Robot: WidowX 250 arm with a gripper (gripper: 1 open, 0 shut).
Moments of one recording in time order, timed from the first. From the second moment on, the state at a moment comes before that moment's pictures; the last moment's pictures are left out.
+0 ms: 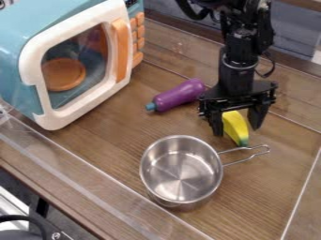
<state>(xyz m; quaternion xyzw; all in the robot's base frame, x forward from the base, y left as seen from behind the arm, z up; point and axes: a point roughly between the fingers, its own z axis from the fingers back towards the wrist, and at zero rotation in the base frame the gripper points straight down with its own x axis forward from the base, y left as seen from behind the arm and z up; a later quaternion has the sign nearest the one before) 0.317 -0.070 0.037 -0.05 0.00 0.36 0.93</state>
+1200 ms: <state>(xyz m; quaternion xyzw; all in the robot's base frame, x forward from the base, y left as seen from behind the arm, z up) 0.317 -0.074 0.035 -0.06 0.01 0.35 0.94</state>
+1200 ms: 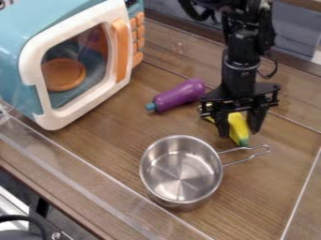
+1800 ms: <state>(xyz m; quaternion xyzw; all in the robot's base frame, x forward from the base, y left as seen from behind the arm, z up) 0.308 -0.069 0.050 -0.04 0.01 0.32 0.95</state>
